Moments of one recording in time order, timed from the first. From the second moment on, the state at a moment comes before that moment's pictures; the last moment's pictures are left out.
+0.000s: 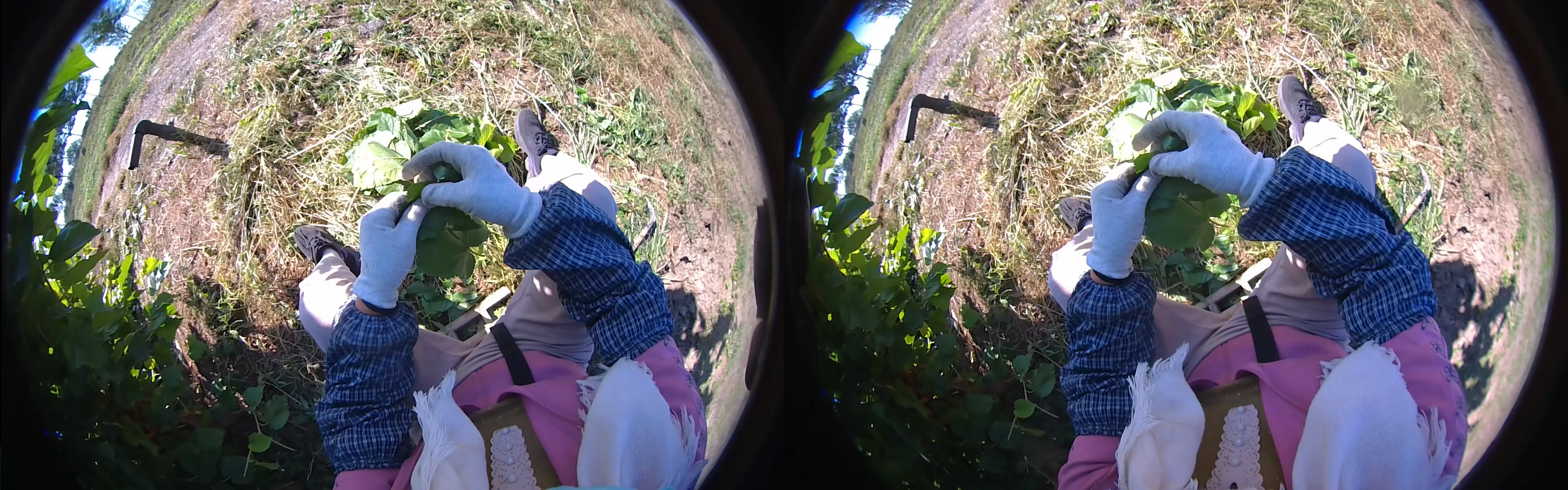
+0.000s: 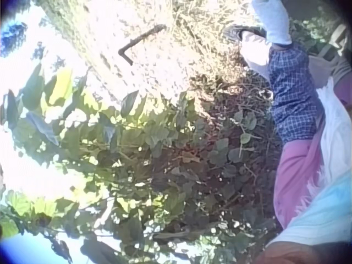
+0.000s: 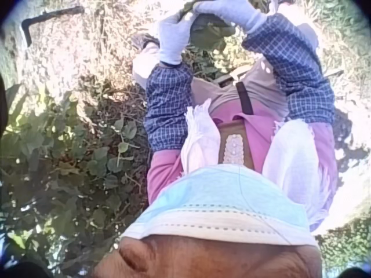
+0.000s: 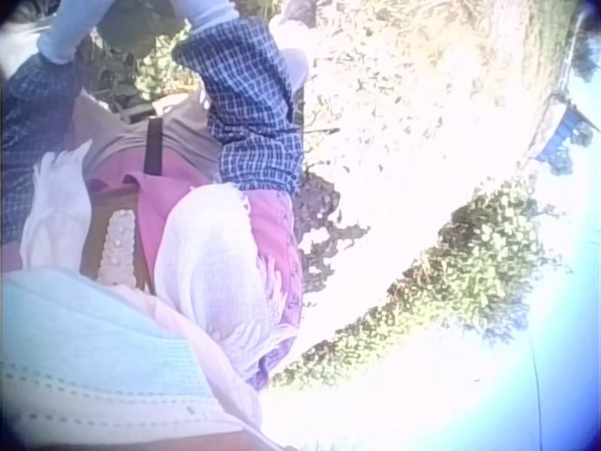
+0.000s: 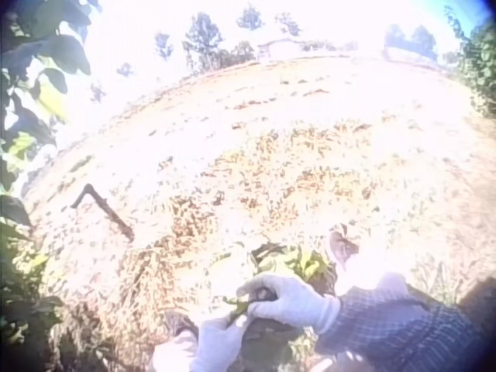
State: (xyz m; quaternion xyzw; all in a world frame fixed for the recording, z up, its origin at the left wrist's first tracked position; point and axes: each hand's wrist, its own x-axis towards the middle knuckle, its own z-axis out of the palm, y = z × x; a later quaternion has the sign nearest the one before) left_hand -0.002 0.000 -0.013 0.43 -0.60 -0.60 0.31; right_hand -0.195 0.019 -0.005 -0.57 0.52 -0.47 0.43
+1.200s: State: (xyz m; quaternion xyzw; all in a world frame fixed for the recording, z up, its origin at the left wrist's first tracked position) left_hand -0.001 -0.001 -0.003 0.48 -0.57 -0.56 0.37; right_hand -0.209 0.017 0.010 -0.38 0.55 -0.56 0.50
